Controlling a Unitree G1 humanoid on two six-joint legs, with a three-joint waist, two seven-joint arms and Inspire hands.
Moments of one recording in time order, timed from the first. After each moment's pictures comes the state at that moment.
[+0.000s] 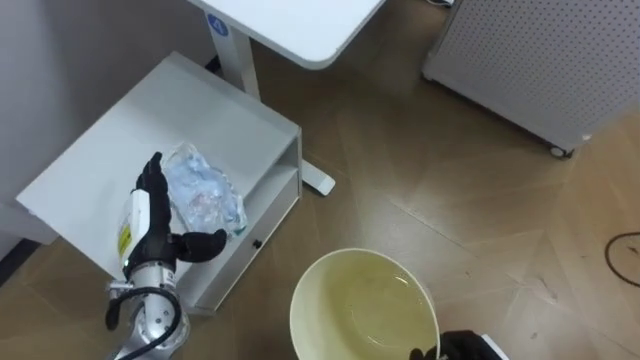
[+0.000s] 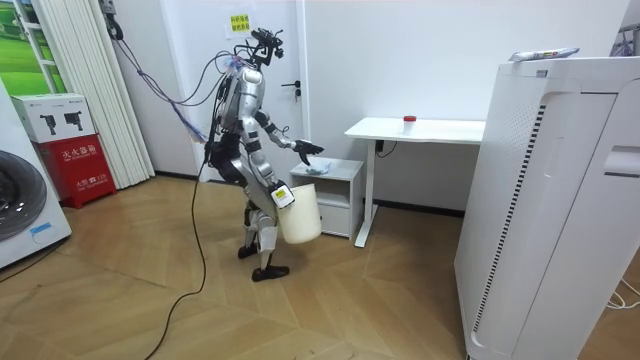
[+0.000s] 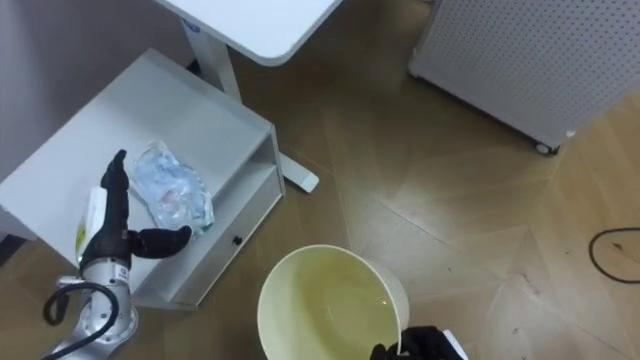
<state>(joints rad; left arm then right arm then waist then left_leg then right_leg) -0.54 0.30 -0.25 1.06 0.23 -0.33 0.63 -0.19 -0.30 0.39 1.03 0.40 -0.22 0.02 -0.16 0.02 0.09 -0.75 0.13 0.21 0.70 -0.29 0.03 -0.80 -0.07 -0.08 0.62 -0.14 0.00</state>
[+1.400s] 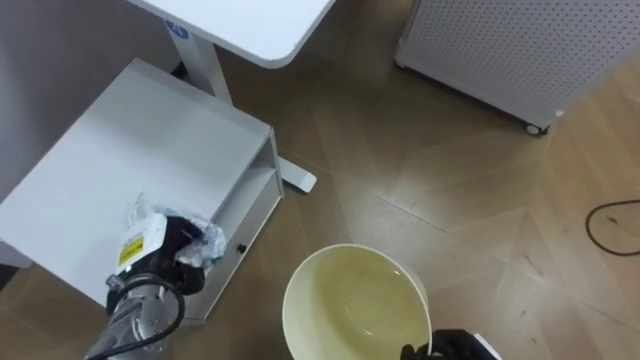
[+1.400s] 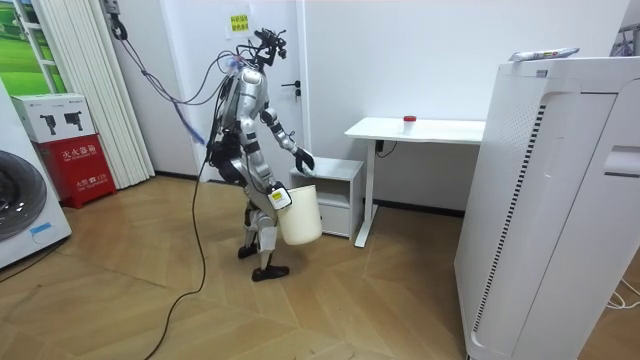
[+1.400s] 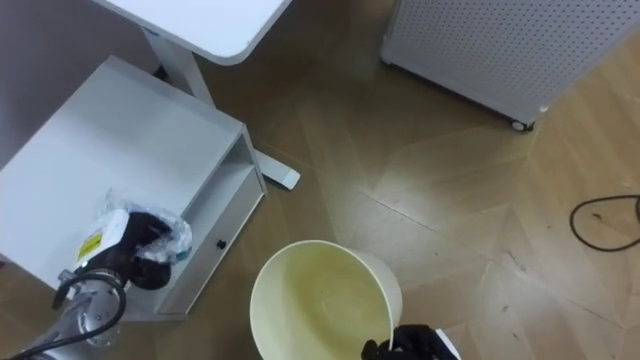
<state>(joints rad) -0.61 0.36 -0.40 1.24 0.37 -0.10 0.42 -0.20 -0.30 0.44 0.98 0.50 -0.15 0.02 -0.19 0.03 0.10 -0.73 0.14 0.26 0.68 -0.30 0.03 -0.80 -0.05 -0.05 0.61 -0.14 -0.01</state>
